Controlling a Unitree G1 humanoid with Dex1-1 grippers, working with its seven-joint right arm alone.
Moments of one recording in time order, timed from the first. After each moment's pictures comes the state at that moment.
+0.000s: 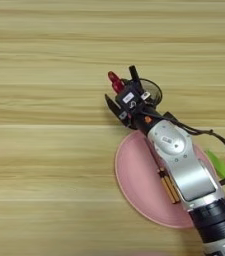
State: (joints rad) arm -0.18 -0.17 0.26 -0.08 -0.31 0.14 0.29
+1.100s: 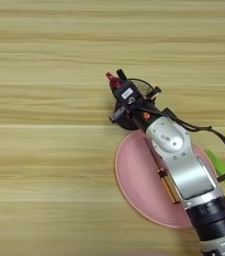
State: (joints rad) arm -0.19 -0.16 0.26 -0.11 -0.33 0.13 0.26
